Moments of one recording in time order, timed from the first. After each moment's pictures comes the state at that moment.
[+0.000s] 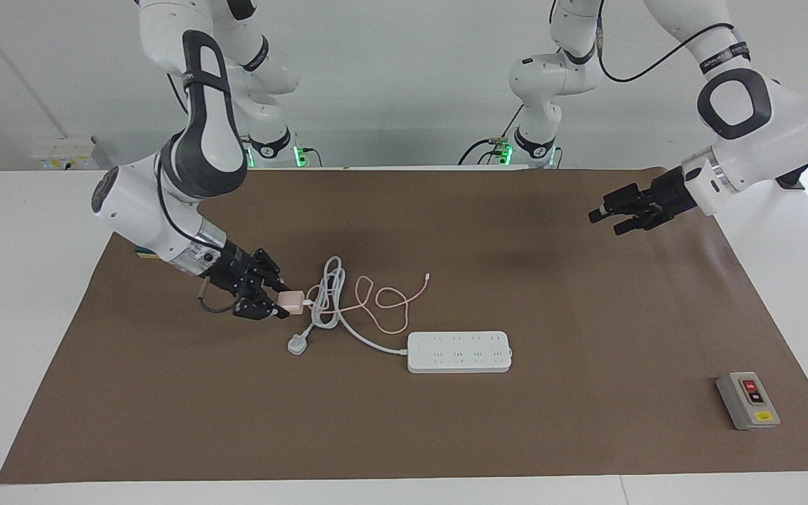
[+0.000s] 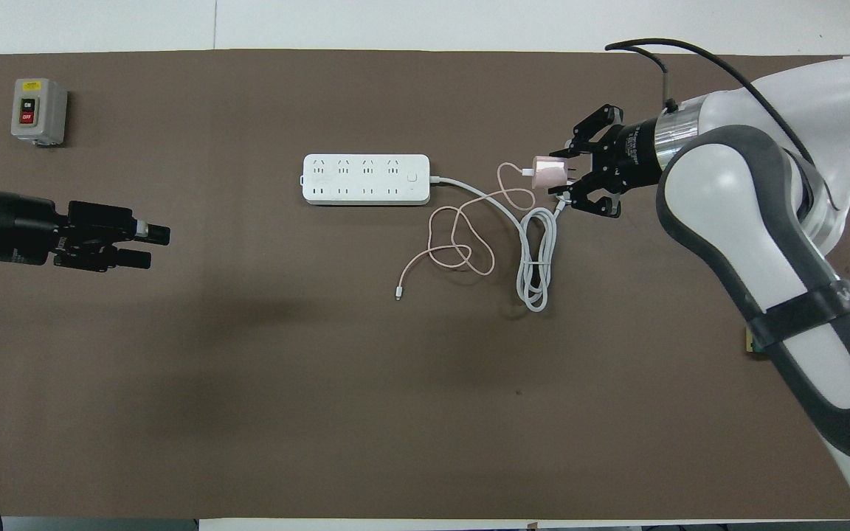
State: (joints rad) left arm 0.08 0.10 0.06 -1.93 -0.89 1.63 0.25; right arm 0.07 0.29 0.11 -1.72 0.60 2.11 1.51
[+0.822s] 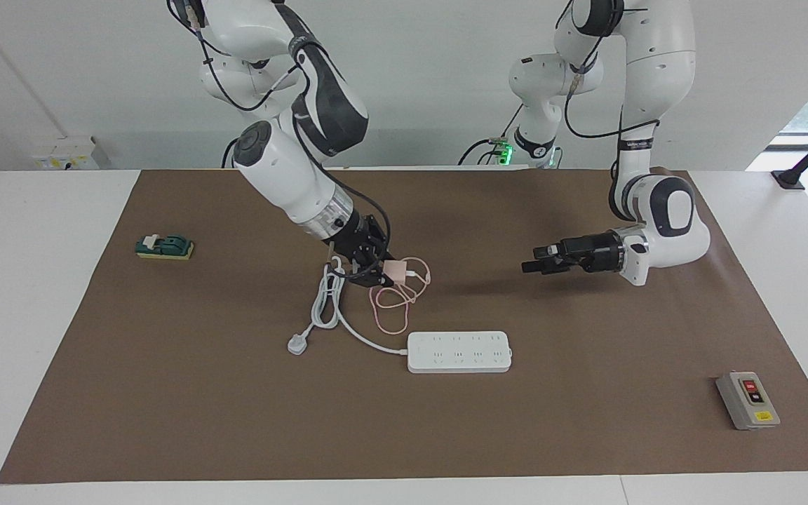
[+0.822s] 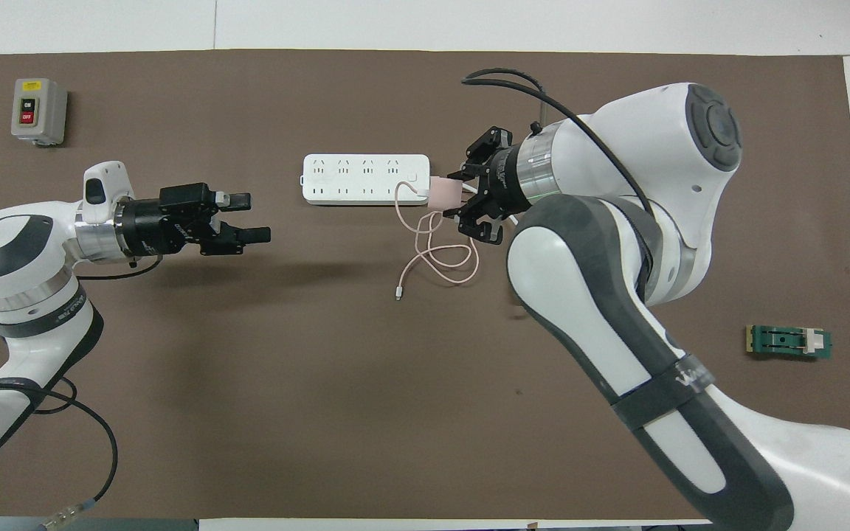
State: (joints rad) left arm 0.01 0.36 0.03 -2.01 -1.54 1.55 0.53; right arm 0.31 0.29 0.11 -1.68 0.53 2.22 1.85
